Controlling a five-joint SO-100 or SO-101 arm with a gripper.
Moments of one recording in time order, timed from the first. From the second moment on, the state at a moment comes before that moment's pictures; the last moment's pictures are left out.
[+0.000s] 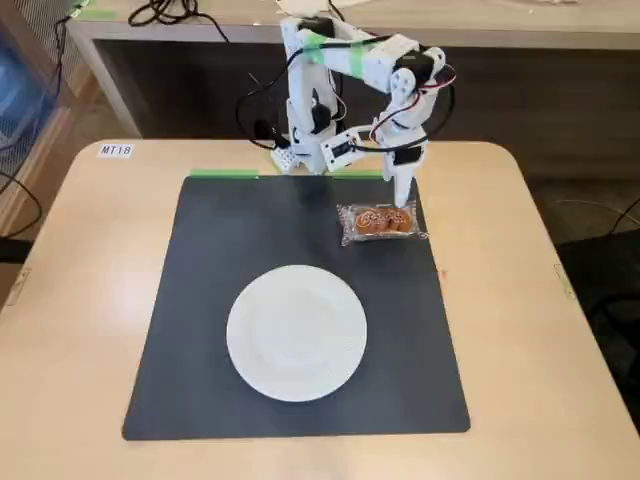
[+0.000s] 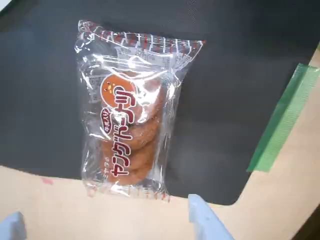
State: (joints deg) arm -47.1 101.0 94.5 96.9 36.4
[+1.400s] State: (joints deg) arm -46.1 82.6 94.7 87.4 55.4
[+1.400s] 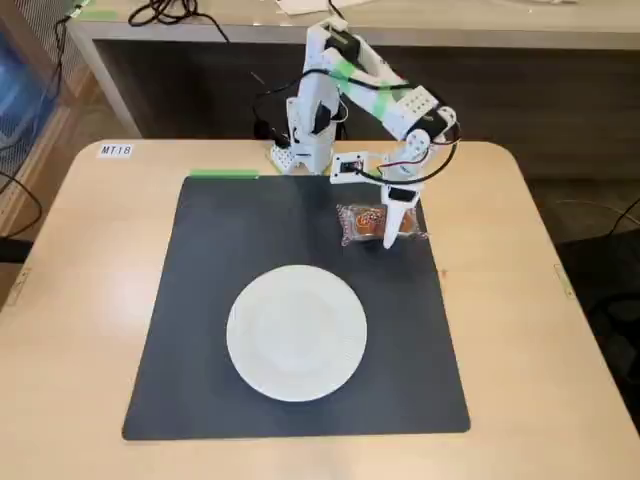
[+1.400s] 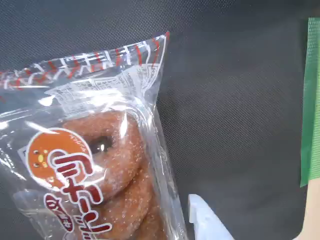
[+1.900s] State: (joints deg) arm -44.4 79.9 97.7 78.7 53.8
